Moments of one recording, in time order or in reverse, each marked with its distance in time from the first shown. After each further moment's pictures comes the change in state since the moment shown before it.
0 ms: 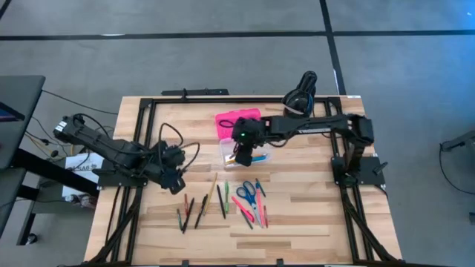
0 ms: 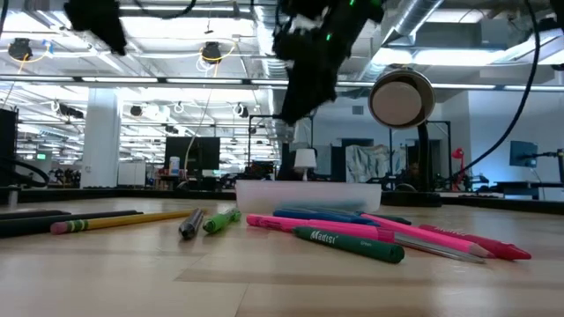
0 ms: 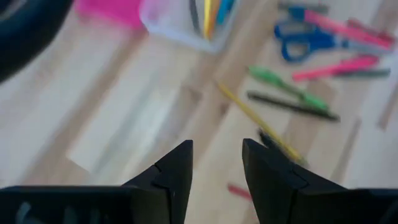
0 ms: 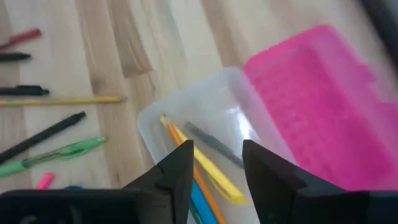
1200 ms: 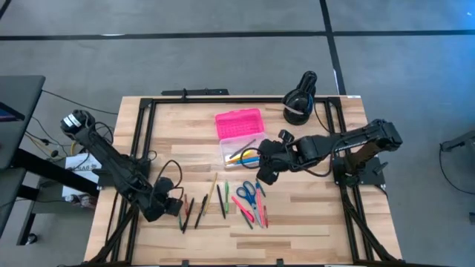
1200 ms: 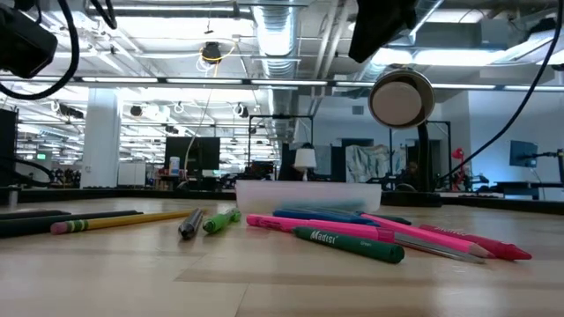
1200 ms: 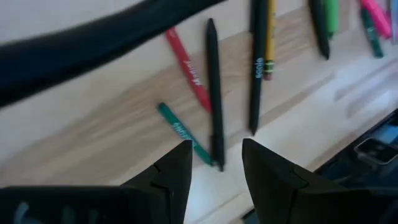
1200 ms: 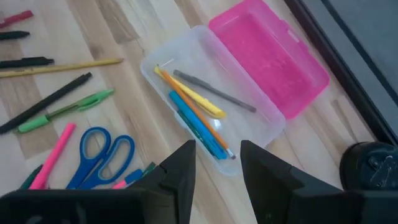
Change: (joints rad) left arm -0.351 0.016 -0.437 0.536 0.208 -1.105; right arm 0.345 -0.214 -0.001 -0.407 0.407 0.435
